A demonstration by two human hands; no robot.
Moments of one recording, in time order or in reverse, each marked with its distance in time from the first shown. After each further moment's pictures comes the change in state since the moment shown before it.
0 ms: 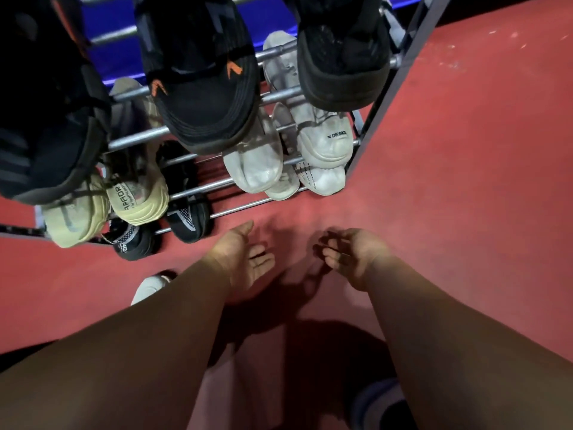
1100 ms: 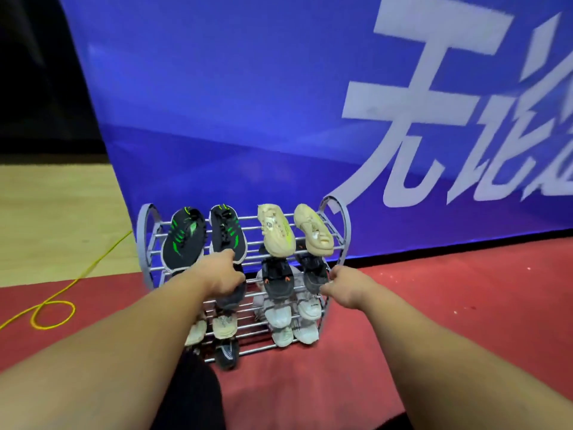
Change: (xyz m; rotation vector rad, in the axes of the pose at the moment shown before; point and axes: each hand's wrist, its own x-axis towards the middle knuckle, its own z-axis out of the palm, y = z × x) left_hand -0.467 0.086 -0.132 1.435 0.397 1.144; right_hand -0.512 -0.025 0.033 -1.389 0.346 -1.011
